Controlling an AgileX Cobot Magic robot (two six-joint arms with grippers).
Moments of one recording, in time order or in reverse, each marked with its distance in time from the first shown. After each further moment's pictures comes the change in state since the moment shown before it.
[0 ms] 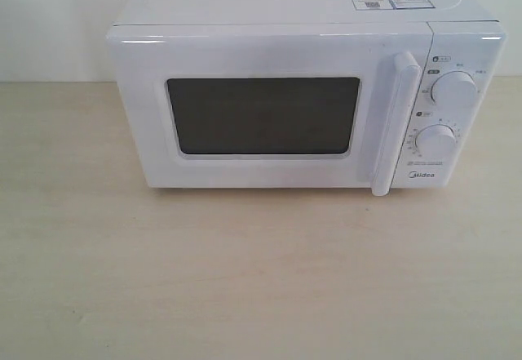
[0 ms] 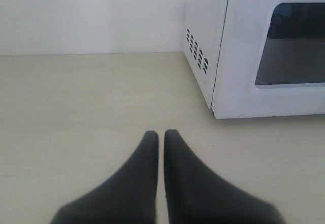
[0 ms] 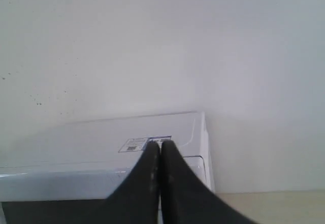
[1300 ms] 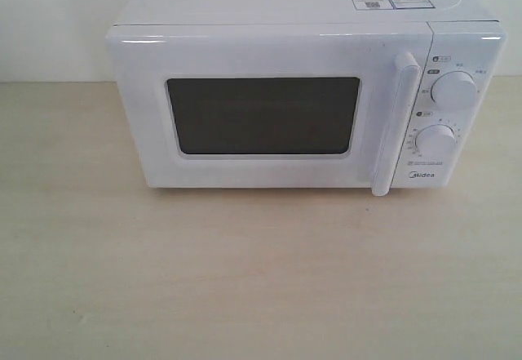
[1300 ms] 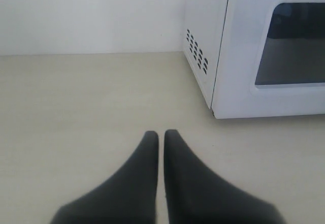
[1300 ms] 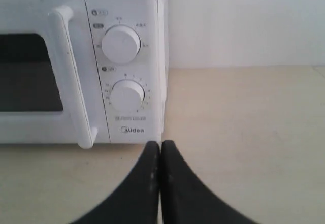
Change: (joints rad) left arm 0.000 0.000 0.000 0.000 0.000 0.000; right arm 0.000 -0.035 0.379 -0.457 0.012 0.323
